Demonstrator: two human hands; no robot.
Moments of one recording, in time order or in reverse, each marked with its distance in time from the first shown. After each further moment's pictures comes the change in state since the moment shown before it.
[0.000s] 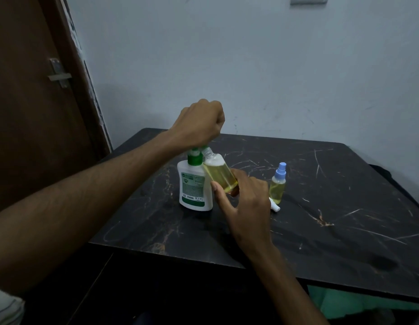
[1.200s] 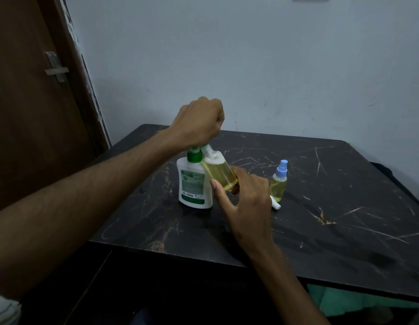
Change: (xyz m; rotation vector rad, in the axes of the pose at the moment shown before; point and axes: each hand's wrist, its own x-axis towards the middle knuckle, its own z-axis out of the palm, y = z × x) left_hand -0.003 0.001 -0.001 0.033 0.014 0.011; right_hand 0.000 0.000 -0.001 -0.022 -0.027 0.009
